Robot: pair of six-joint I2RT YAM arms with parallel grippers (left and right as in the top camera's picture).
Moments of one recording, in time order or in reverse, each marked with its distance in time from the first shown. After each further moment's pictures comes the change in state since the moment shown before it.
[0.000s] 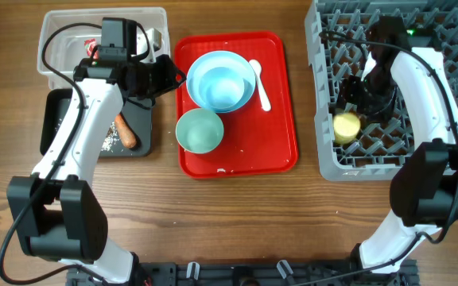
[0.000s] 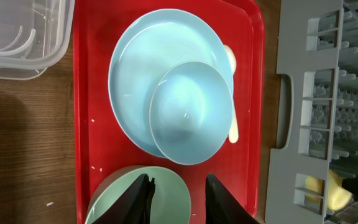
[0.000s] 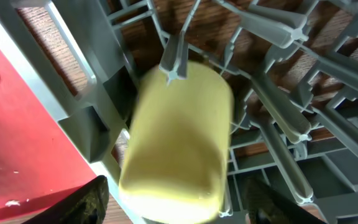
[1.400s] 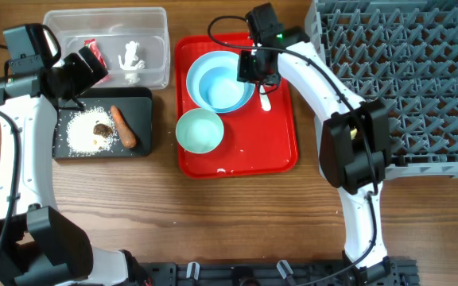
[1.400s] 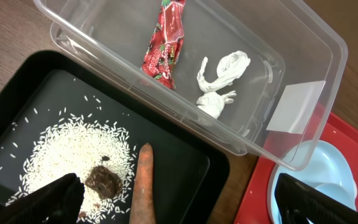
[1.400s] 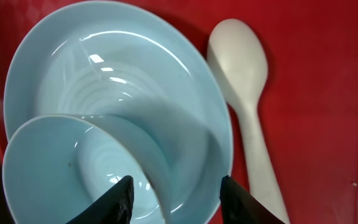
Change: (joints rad) left arm 0.343 -0.122 0.000 -0.060 -0.344 0.003; right arm 0.457 0.377 0.296 0.505 -0.074 0.221
